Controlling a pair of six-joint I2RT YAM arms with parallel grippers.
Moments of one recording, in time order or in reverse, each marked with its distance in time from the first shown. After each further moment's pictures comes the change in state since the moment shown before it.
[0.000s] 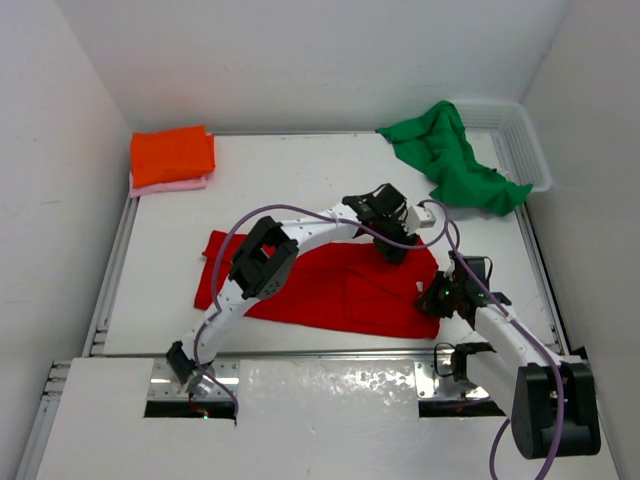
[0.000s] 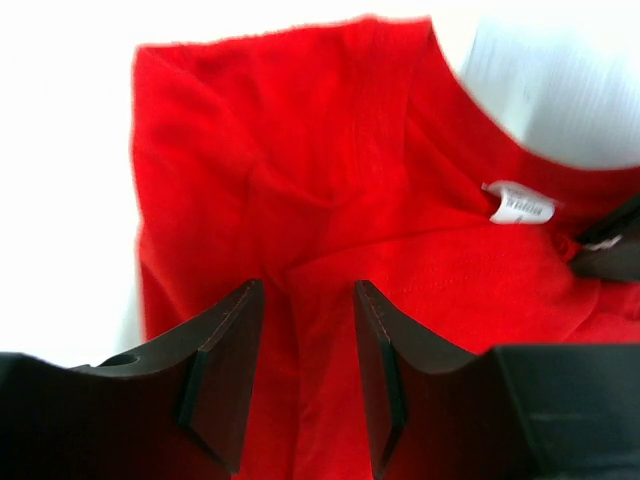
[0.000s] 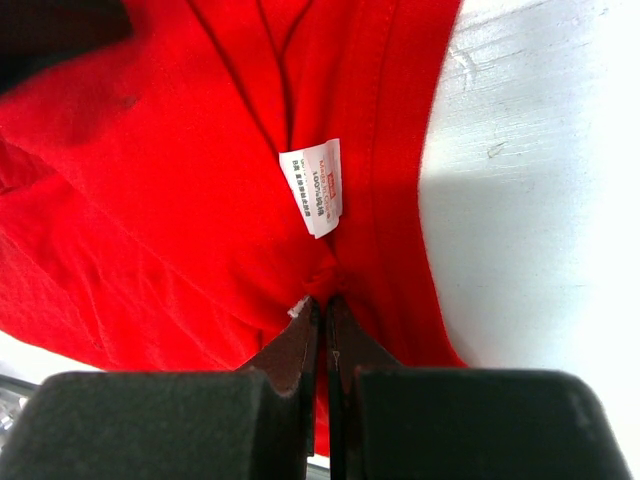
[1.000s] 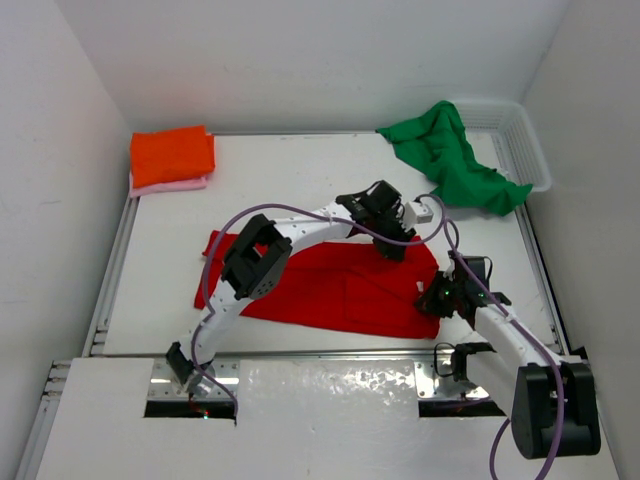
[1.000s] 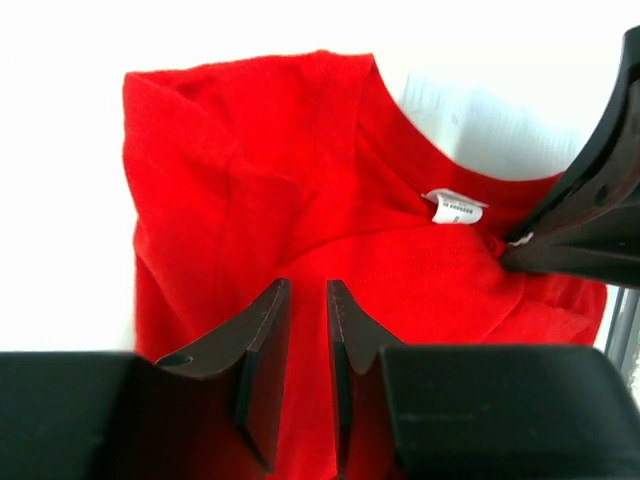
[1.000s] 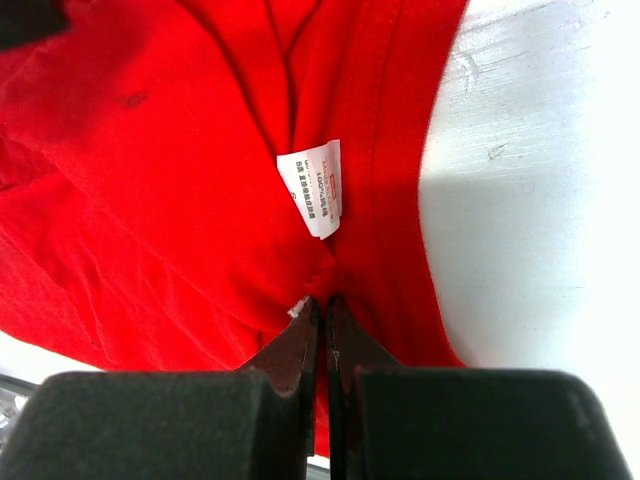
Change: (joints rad) left arm 0.019 -0.073 -0.101 0.091 0.096 -0.065; right arm 0.000 0.000 0.001 0.000 0.000 -0.009
